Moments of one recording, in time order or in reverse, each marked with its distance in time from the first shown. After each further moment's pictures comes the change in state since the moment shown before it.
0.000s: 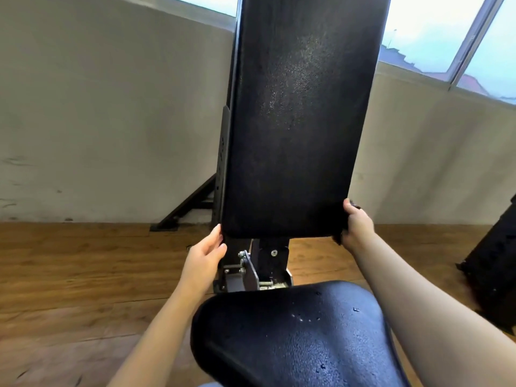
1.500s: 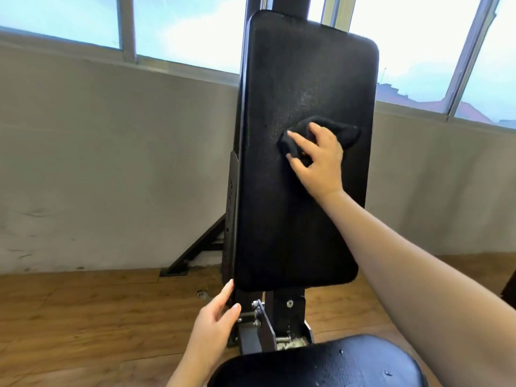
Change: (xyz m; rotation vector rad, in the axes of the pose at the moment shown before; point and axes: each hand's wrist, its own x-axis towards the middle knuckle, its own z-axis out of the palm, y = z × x) left_hand -0.006 0.002 -0.008 0.132 -0.029 0.000; right_hand -0.047 -0.087 0.160 -0.946 -0.077 -1.624
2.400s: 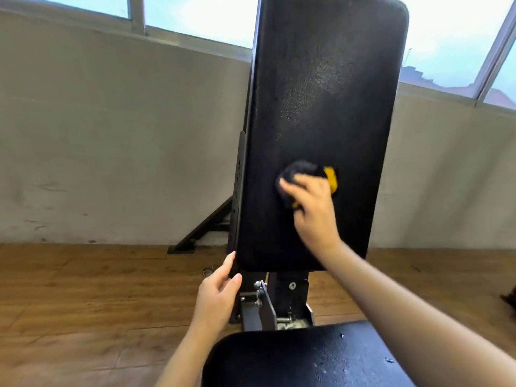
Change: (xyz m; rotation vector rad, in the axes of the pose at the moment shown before) left_hand 0.016 -0.012 0.009 -0.008 0.127 0.058; right_hand -0.106 -0.012 0.010 0.198 -0.098 -0.151
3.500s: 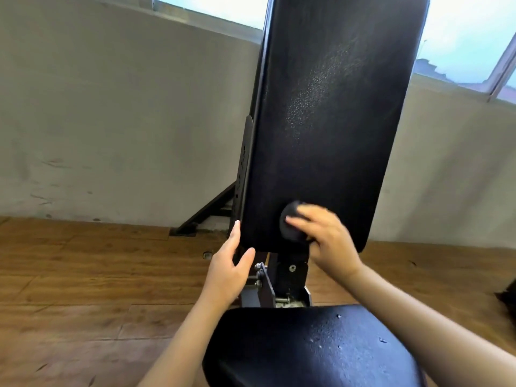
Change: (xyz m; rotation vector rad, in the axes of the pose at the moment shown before) left_hand 0.001 0.007 0.009 0.074 -0.026 0.104; right_hand -0.056 -0.010 -0.034 0.020 -0.351 -0.070
